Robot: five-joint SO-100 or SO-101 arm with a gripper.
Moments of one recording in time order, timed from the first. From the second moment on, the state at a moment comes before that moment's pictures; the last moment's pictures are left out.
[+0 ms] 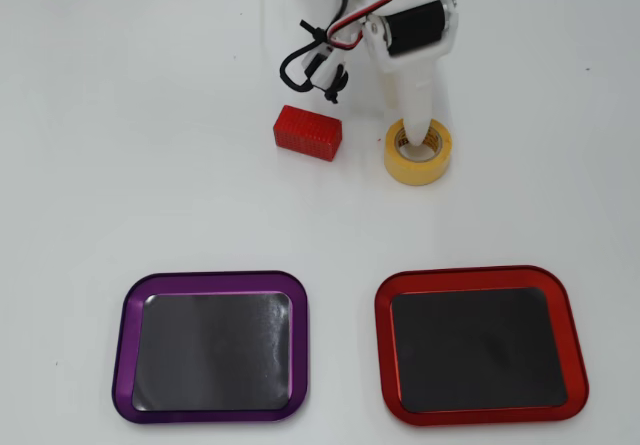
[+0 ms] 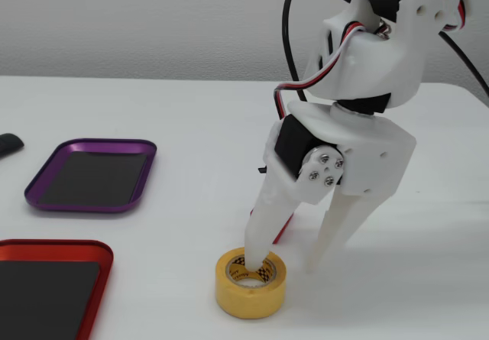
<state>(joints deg) -11.0 99.4 119.0 45.7 -10.1</state>
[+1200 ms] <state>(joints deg) -1.3 127.5 112.1 41.3 -19.7</state>
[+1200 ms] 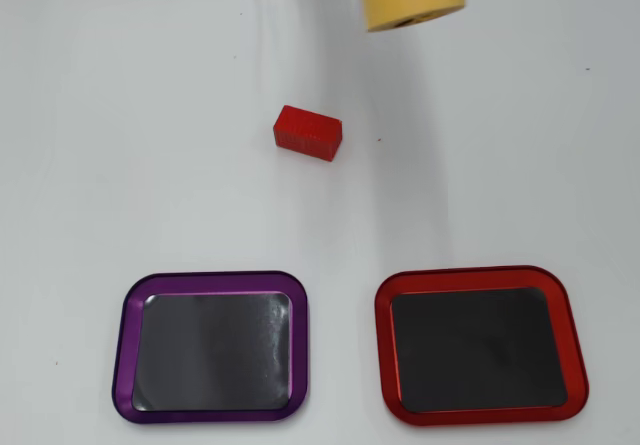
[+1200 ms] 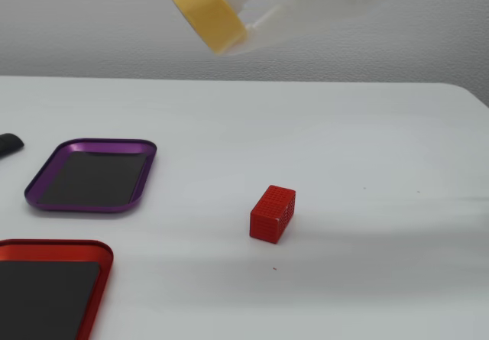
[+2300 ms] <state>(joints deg) 12.1 74.5 87.5 21.8 -23.7</state>
